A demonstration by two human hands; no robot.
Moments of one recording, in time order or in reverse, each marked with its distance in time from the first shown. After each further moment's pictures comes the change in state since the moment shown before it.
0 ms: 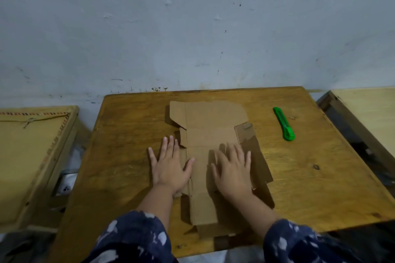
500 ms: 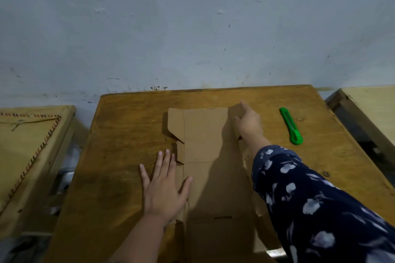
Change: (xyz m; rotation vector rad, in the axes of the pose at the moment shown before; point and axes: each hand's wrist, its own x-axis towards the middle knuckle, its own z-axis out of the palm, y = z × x) left_hand -0.029 -0.012 0.018 -0.034 0.103 0.016; right_hand 0.155 0.043 -0.027 0.514 0.049 0.377
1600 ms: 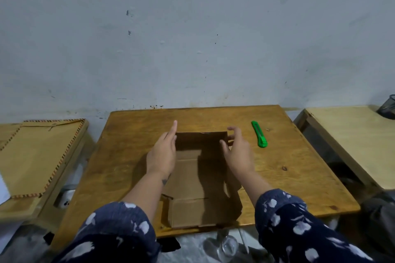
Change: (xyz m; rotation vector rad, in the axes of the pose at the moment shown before) left_hand -0.012 0.056 -0.098 -0.515 0.339 0.036; right_hand -0.154 0.028 -0.075 0.035 0.175 -0.326
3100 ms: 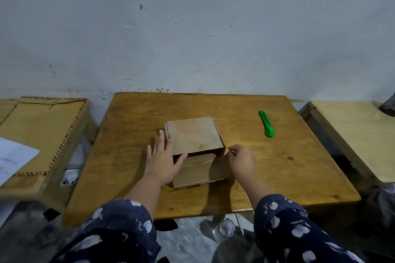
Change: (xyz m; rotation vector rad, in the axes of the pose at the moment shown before) left_hand -0.036 -0.057 0.003 0.291 -0.419 -0.081; right_hand -0.031 0.013 0.038 -0.130 -0.170 0.342
